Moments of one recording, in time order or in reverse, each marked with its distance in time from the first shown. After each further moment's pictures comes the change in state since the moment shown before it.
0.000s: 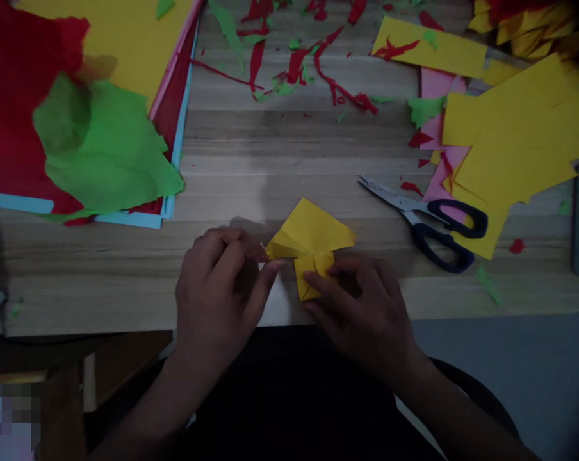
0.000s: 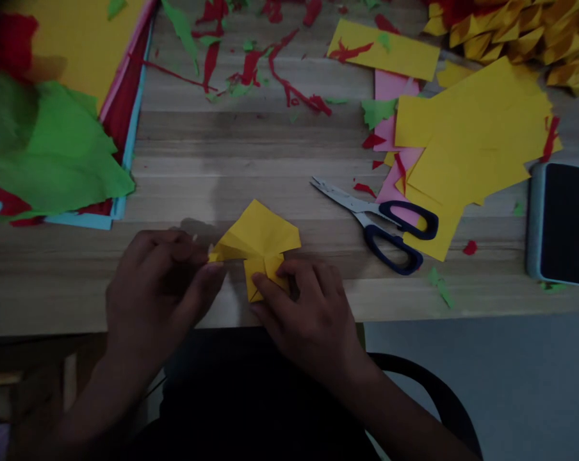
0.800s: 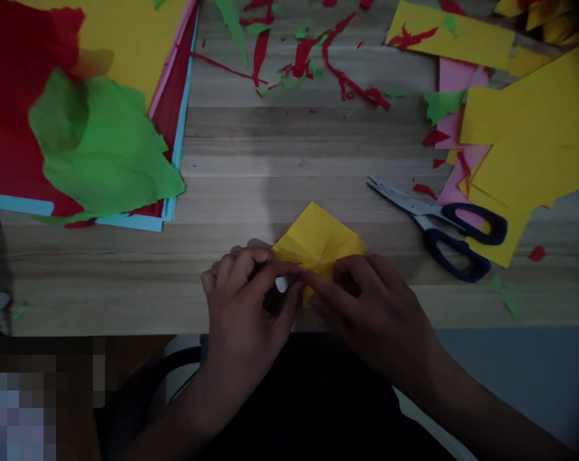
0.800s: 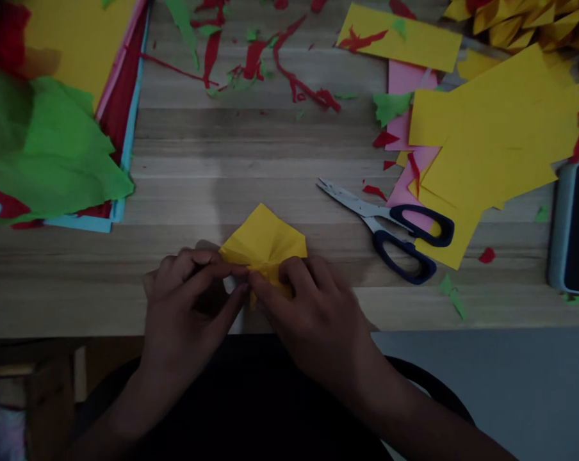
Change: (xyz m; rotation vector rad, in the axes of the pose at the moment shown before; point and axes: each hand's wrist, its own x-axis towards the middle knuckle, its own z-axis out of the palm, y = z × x) left_hand -0.013 0.018 0.011 0.010 -0.138 -0.117; right_hand 0.015 0.007 -0.011 -0.035 -0.213 -0.093
